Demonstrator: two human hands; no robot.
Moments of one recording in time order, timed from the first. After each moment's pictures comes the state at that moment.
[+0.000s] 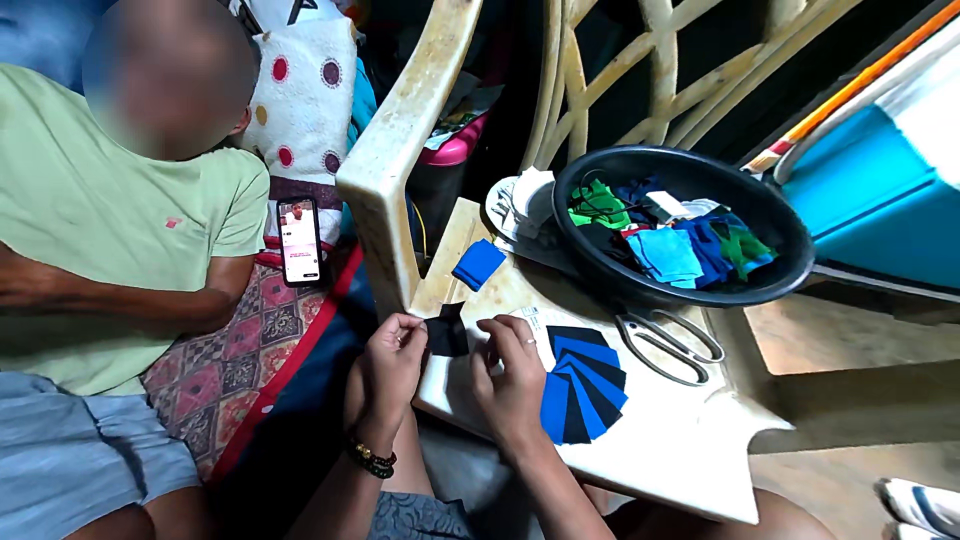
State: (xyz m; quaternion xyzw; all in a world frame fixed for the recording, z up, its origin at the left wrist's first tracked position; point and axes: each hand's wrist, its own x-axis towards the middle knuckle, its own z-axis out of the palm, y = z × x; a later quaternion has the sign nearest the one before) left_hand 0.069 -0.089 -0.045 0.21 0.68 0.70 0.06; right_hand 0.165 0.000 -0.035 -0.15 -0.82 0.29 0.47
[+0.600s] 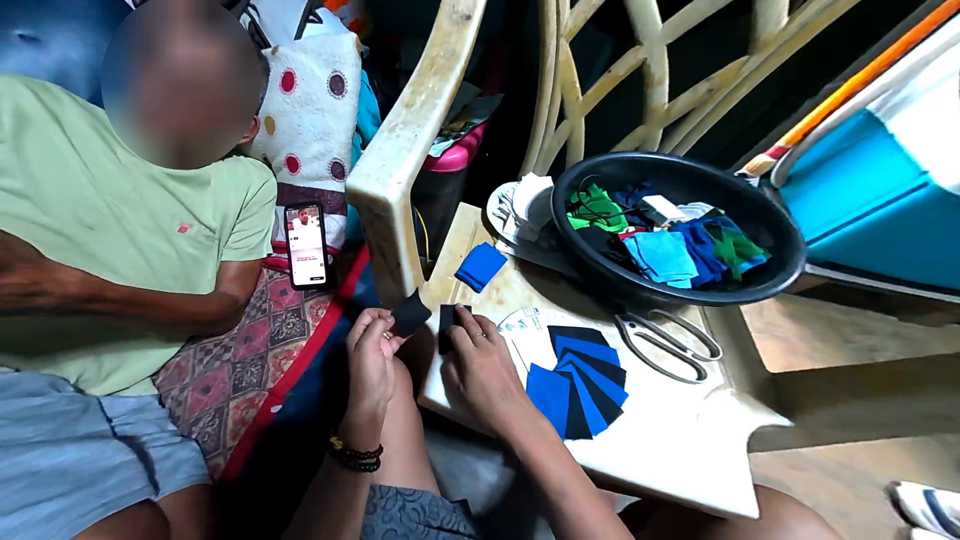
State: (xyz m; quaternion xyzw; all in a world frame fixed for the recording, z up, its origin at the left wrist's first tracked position) left_hand 0.055 -0.105 -0.018 0.03 0.56 0.82 0.15; right_hand 0.156 0.000 -0.034 -0.12 -0.94 0.24 0.23
